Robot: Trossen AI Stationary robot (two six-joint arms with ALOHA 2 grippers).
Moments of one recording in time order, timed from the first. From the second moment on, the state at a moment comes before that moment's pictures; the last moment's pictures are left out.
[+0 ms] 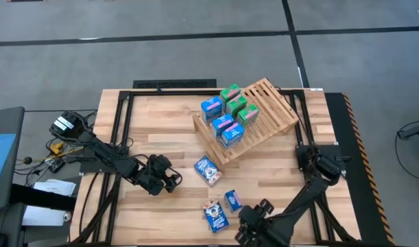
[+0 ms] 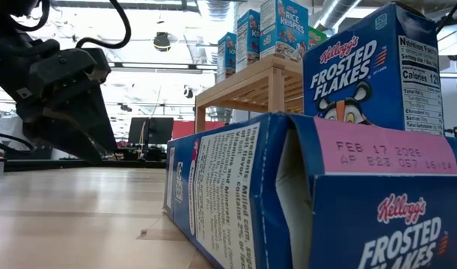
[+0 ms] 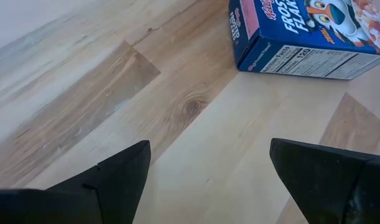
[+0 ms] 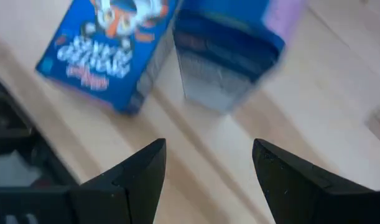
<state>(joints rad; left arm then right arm) -0.55 1.41 0.51 -0.06 -0.68 -1.14 0.85 2.12 1.75 -1.15 0.47 1.56</state>
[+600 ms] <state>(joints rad) -0.47 1.41 0.51 -0.06 -0.60 -1.15 0.88 2.12 1.66 -1.02 0.55 1.68</state>
